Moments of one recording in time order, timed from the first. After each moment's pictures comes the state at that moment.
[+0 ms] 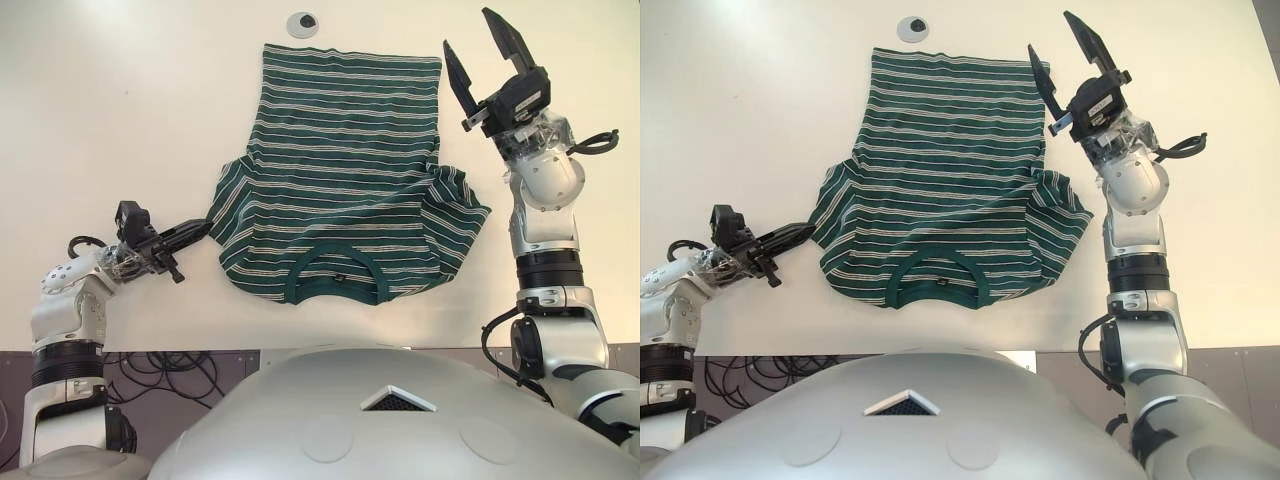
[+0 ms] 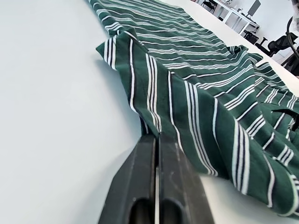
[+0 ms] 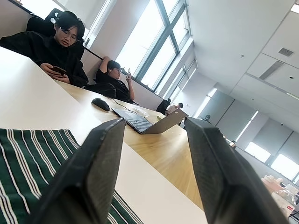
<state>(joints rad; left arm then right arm) 0.20 0.66 0.19 0.31 -0.53 0.21 -1.21 -0.27 -0.37 0.02 0.36 0.01 -0.67 0.43</state>
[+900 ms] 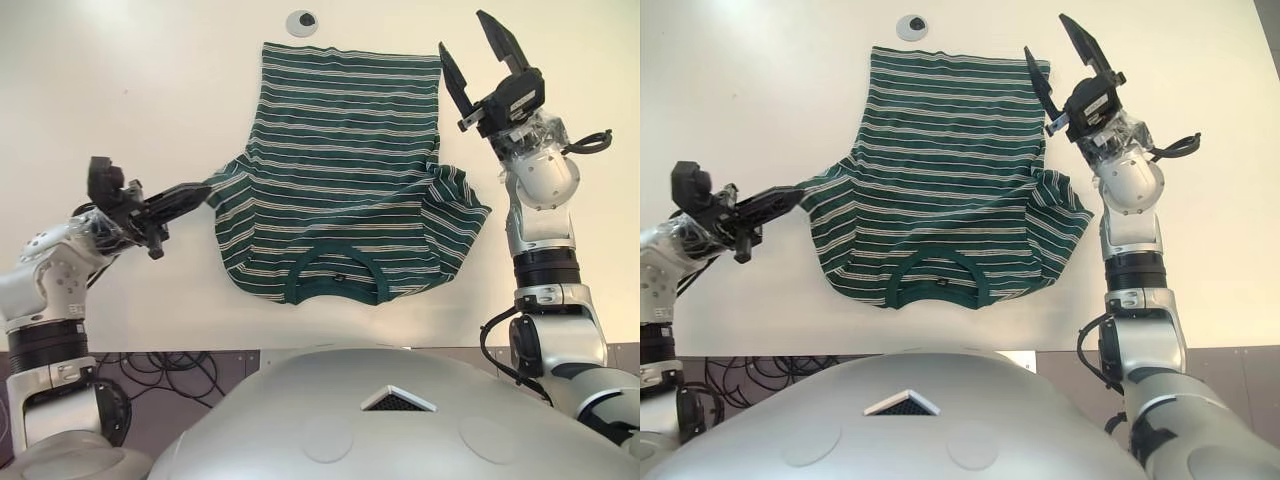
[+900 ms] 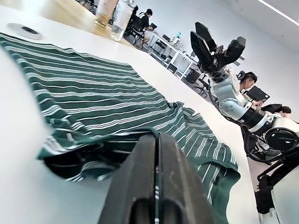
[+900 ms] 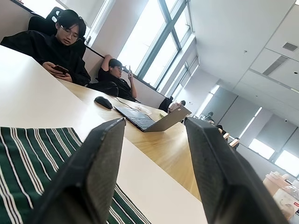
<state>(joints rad) 0.11 0.65 0.24 0.07 -0.75 0.55 -1.29 -0.28 -0.36 0.03 0.37 0.04 -0.67 0.43</state>
